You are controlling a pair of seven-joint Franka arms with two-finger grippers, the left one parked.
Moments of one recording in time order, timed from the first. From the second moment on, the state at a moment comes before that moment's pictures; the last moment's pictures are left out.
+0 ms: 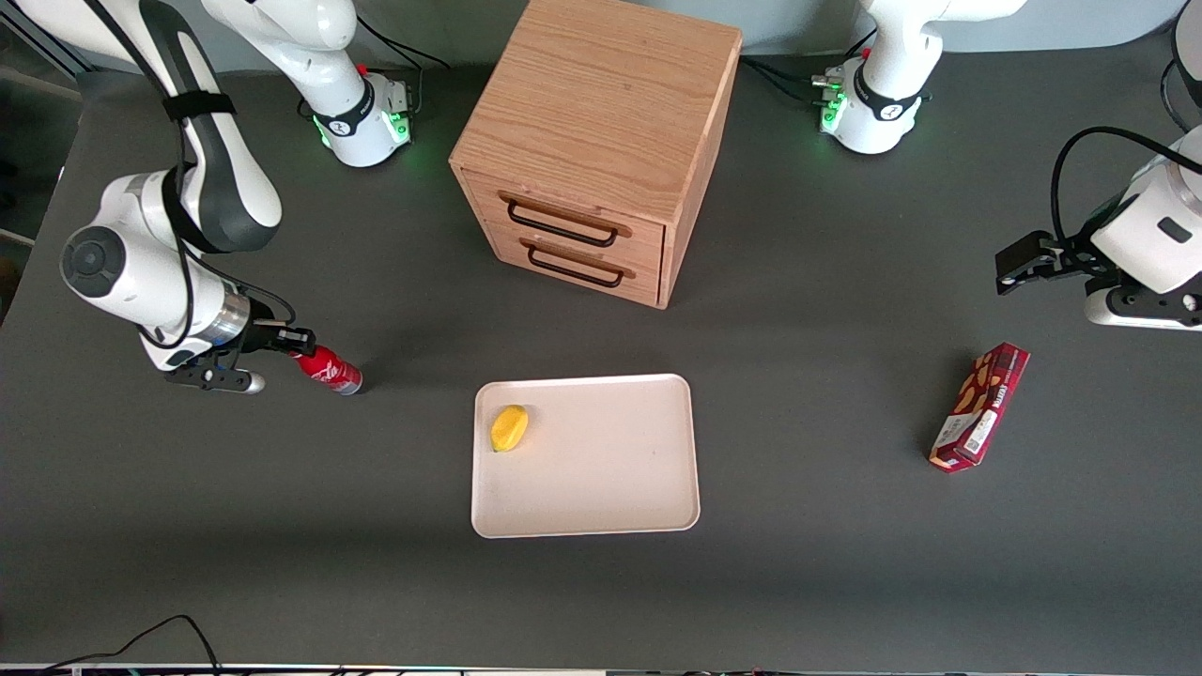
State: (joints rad) arm -0.34 0.11 0.42 -2.05 0.00 2.11 0.21
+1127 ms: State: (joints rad) arm 0.08 0.64 0.38 -1.19 -0.12 1.92 0.49
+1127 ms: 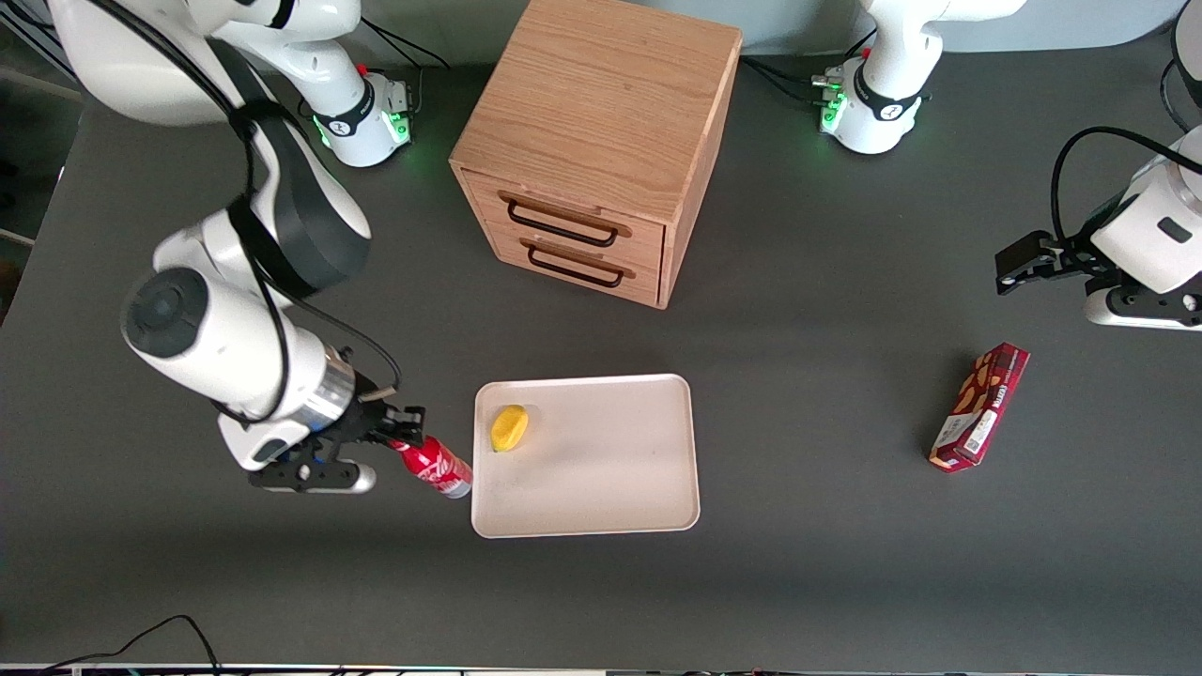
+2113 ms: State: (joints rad) arm 0.14 0.87 0.36 -1.11 -0.12 2.03 0.58
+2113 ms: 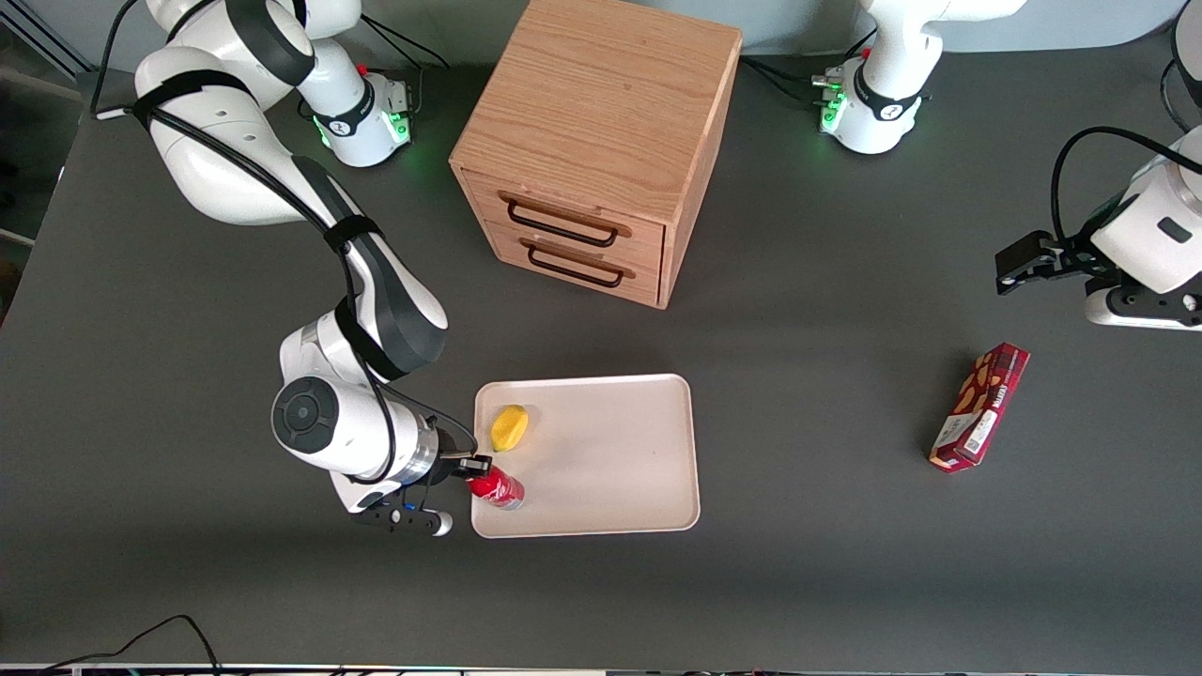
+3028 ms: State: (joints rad) arm -0.05 0.36 0.36 -1.21 -0.13 1.64 0.48
